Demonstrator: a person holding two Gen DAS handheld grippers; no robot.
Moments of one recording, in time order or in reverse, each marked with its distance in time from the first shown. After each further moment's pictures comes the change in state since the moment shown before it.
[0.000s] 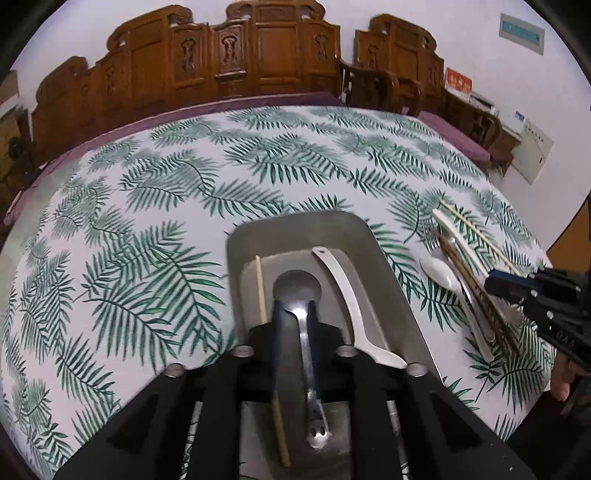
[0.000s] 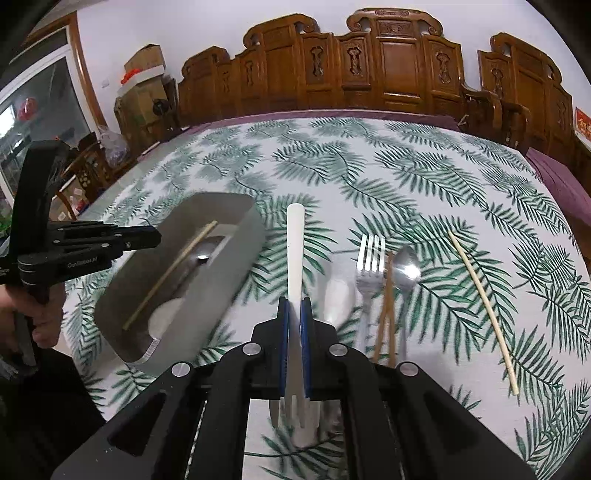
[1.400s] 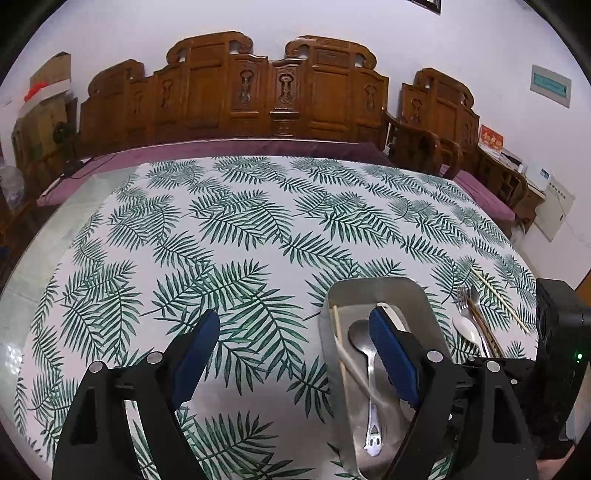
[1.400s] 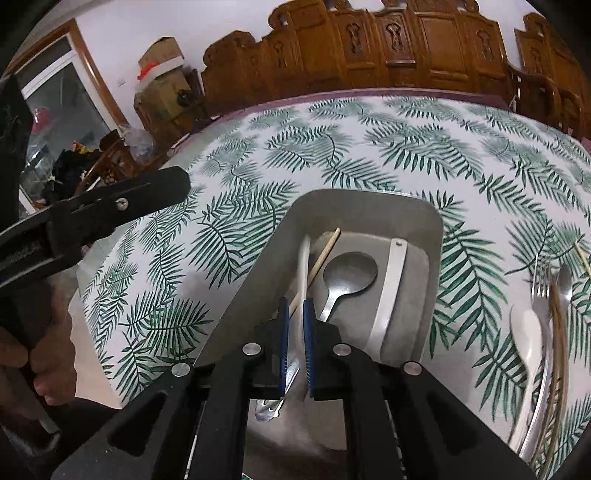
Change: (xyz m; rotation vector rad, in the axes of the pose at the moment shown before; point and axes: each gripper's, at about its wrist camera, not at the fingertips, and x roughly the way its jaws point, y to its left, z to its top) left arm -0.050 0.062 0.010 -0.129 -0.158 0.082; right arm 0.078 0.112 0.031 0.041 0.078 0.127
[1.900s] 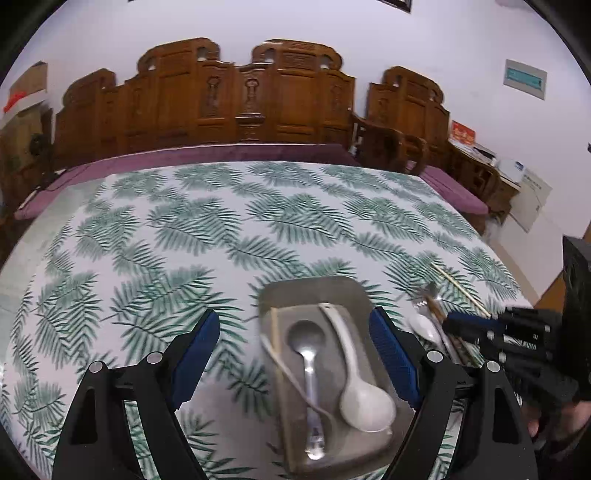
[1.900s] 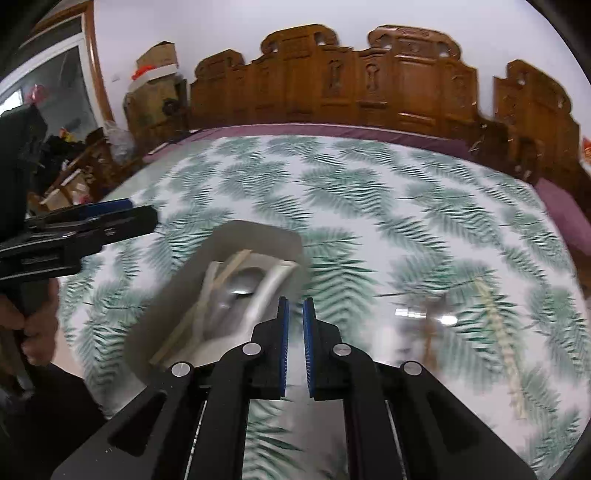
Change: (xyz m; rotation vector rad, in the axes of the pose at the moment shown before) left arm -0.004 -0.055 -0.003 0.053 -0.009 -0.098; right arm -0.089 -0.071 -0.006 -0.118 -0.100 -0.190
